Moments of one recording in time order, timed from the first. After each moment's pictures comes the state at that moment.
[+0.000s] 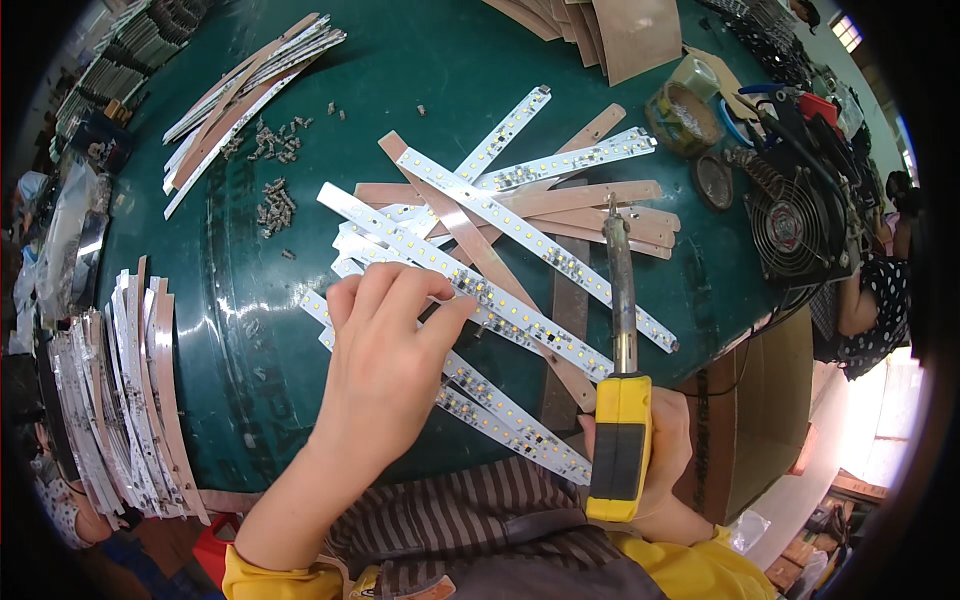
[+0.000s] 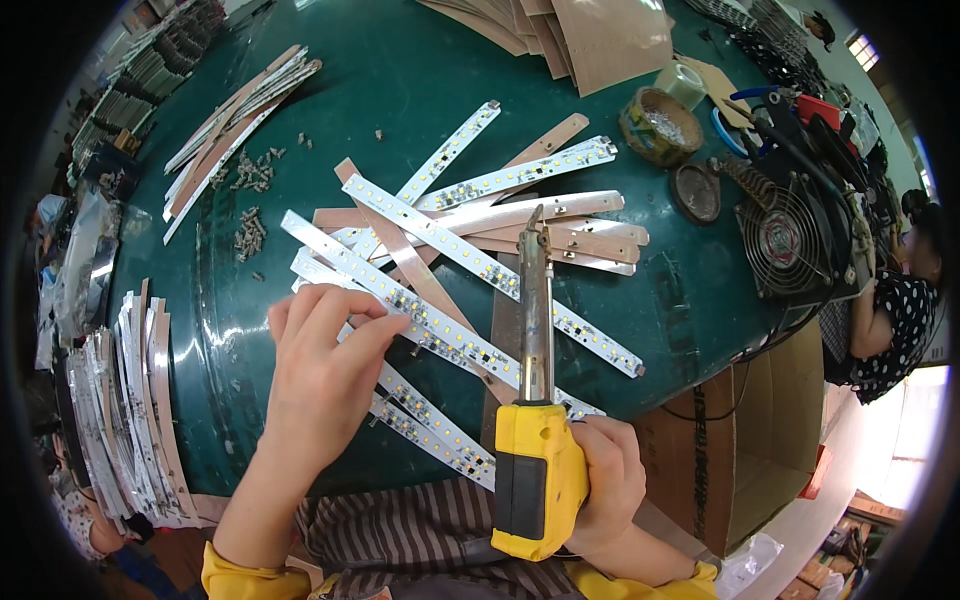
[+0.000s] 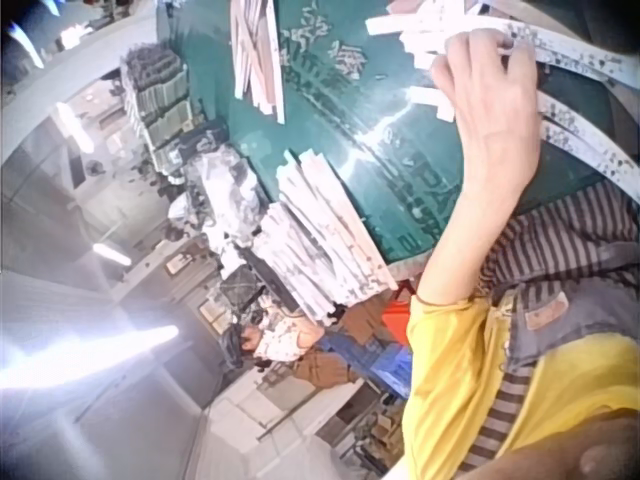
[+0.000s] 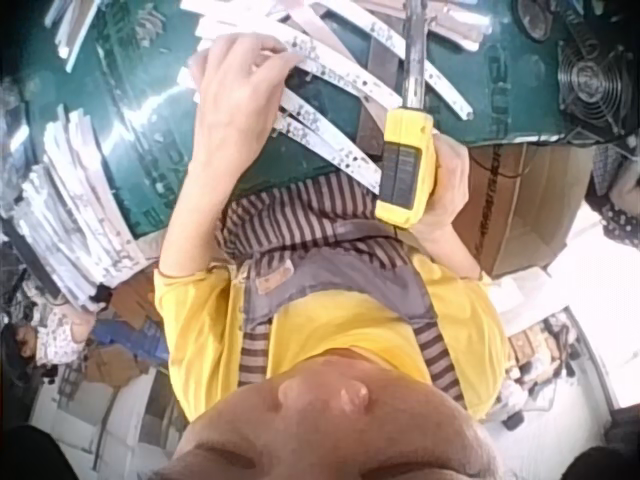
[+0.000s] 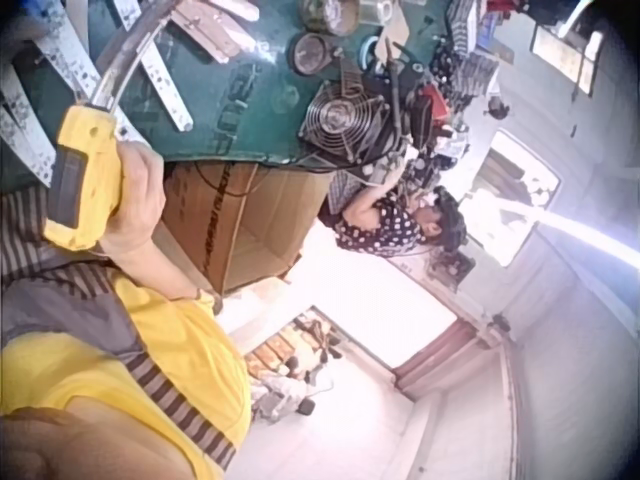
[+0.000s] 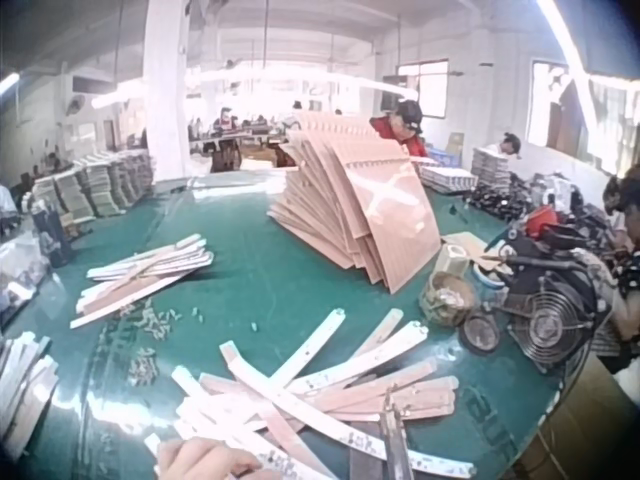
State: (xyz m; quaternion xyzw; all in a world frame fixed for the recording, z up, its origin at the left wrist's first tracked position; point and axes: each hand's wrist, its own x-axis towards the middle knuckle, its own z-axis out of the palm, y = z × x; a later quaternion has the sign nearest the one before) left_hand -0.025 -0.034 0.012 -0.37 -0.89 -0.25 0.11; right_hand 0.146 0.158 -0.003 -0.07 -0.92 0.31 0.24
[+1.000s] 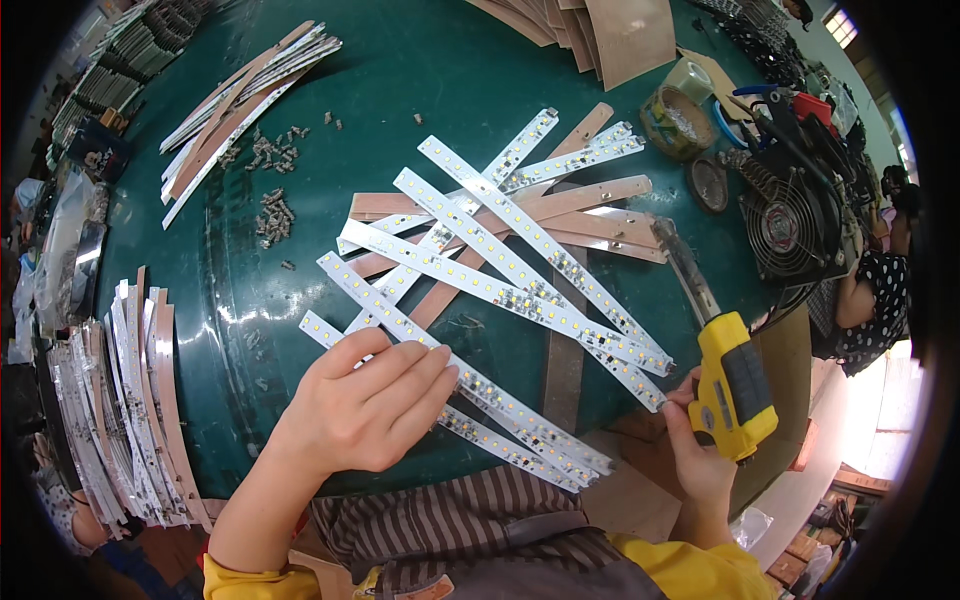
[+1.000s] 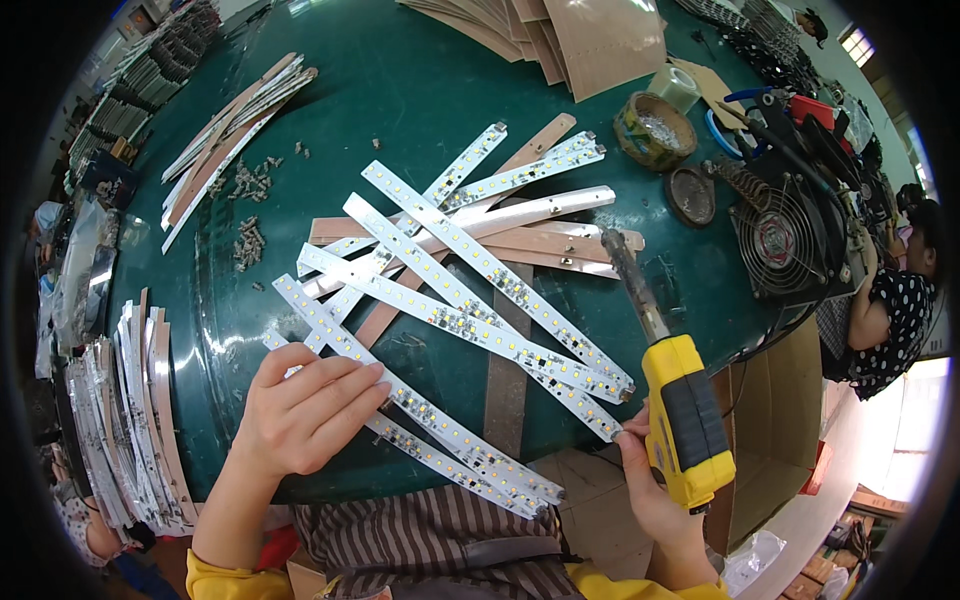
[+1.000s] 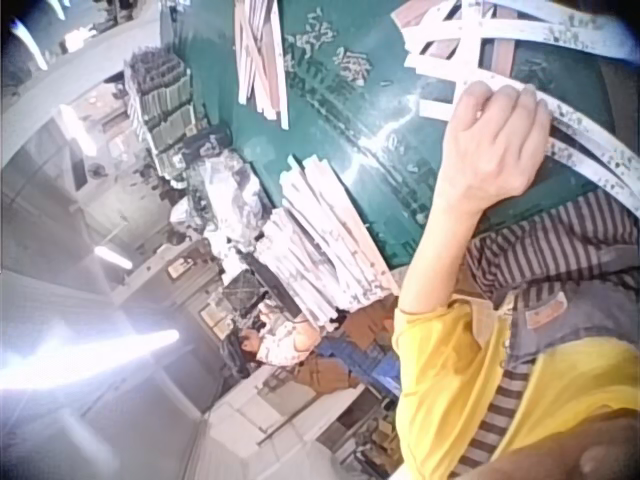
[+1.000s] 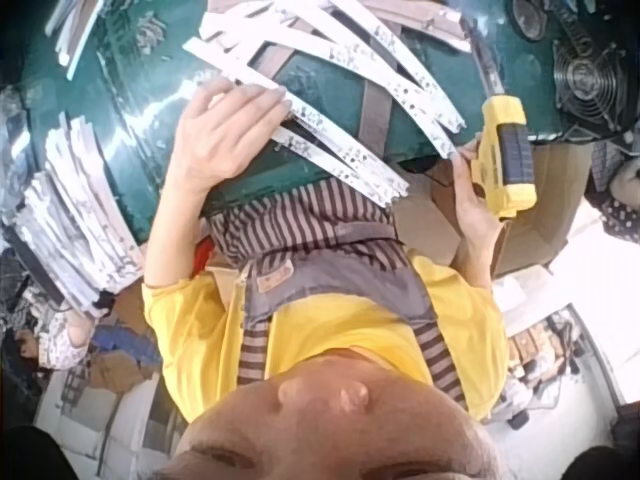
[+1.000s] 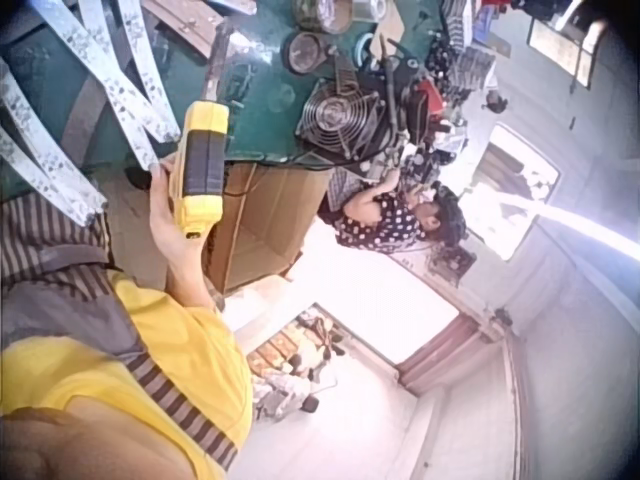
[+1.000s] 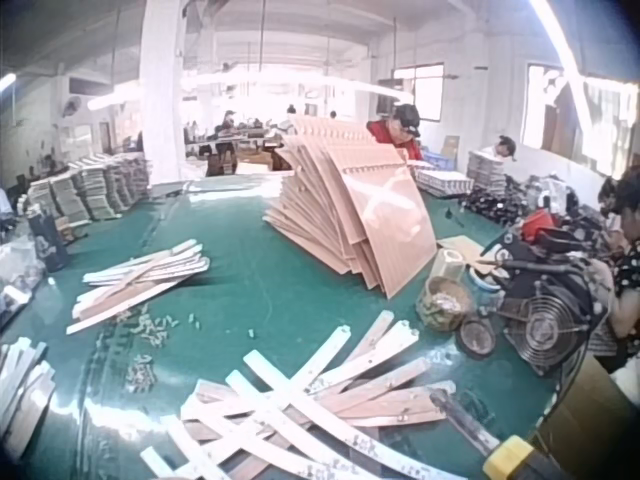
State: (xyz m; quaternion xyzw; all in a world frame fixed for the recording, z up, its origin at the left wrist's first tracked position) left_hand -0.033 -0.072 0.017 -0.60 -0.77 -0.16 0.17; right_hand 0.166 0.201 0.018 -0.23 -0.84 0.46 0.16
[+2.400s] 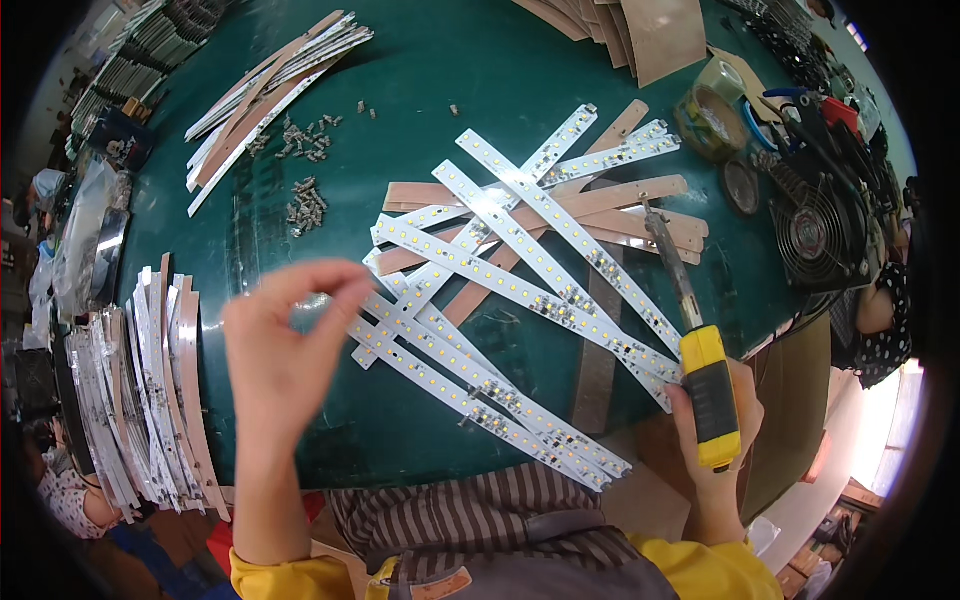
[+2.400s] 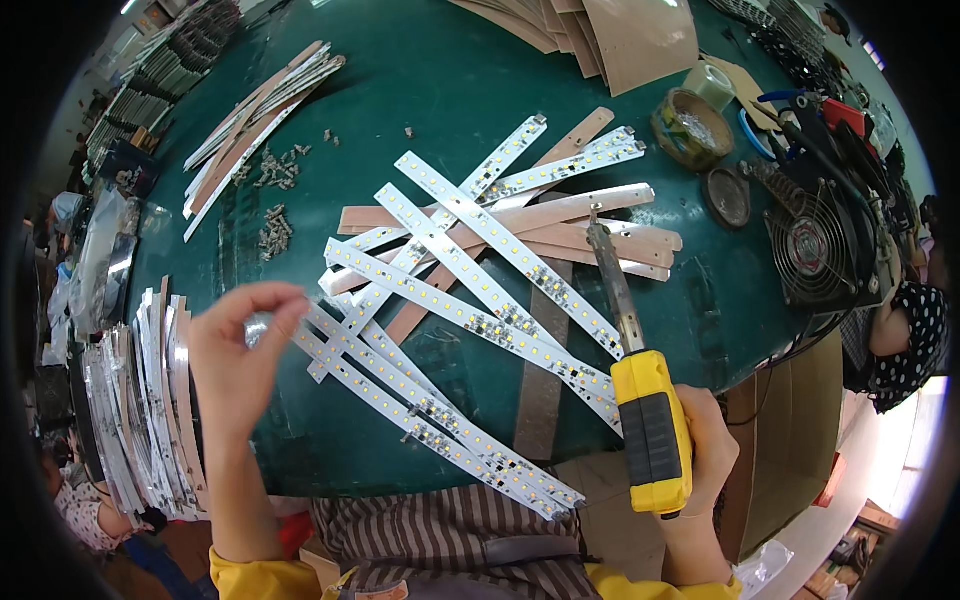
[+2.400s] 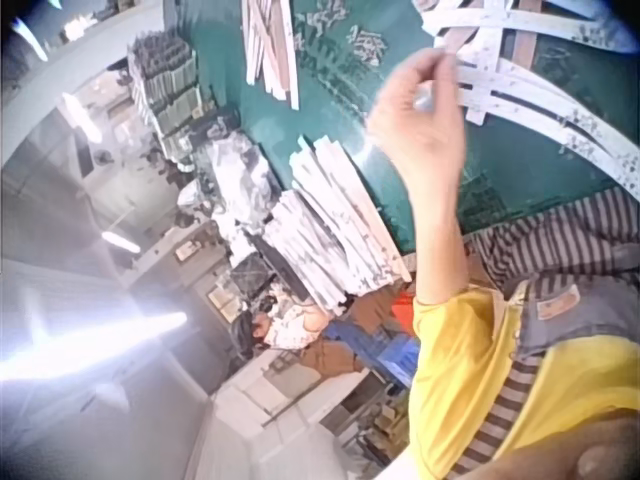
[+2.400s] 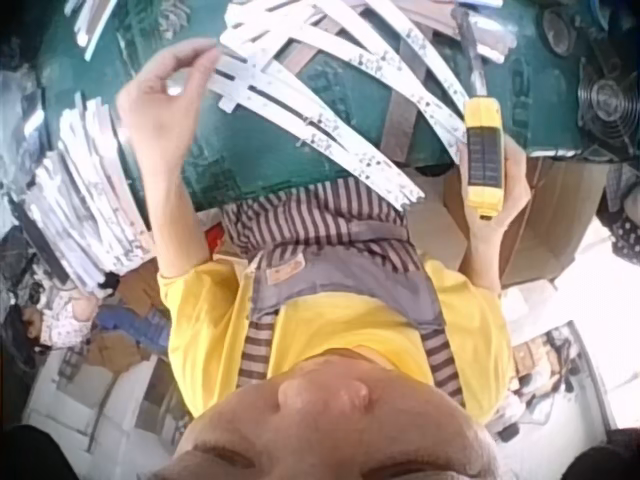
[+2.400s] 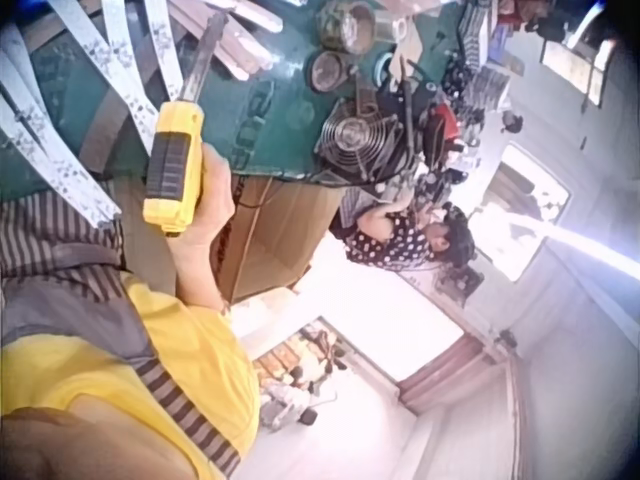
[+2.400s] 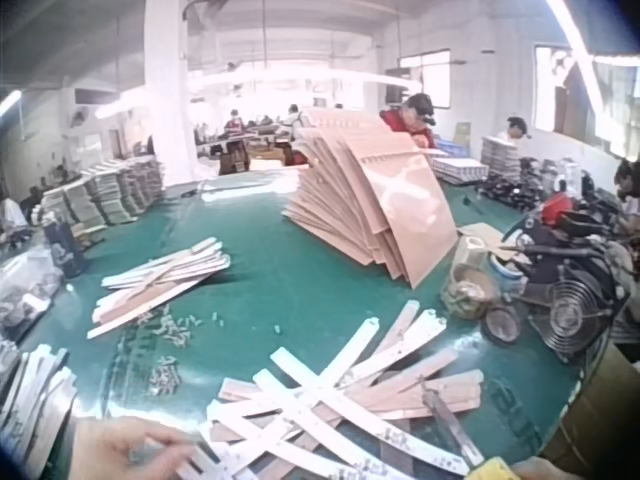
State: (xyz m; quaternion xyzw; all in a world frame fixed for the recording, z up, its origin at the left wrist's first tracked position) left_hand -0.054 -0.093 0.029 -0.14 -0.88 -0.45 0.04; right_hand 0.140 0.208 0.011 -0.15 -0.92 0.32 0.18
